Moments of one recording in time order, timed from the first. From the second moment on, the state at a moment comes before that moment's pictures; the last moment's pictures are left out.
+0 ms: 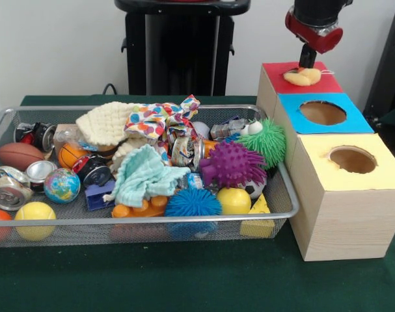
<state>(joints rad) 0.31 -0.71 -0.26 2.06 0.57 0.56 2.36</state>
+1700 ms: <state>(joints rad) 0.17 -0.62 -0.12 2.10 0.45 0.22 2.37</state>
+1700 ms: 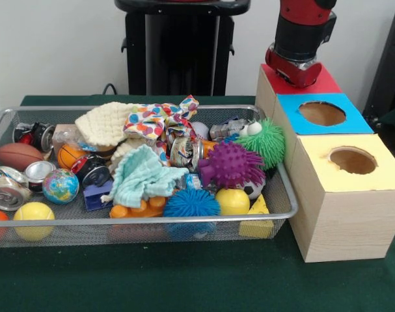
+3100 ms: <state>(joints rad) 0.32 -0.79 -0.27 2.05 0.27 0.44 2.37</state>
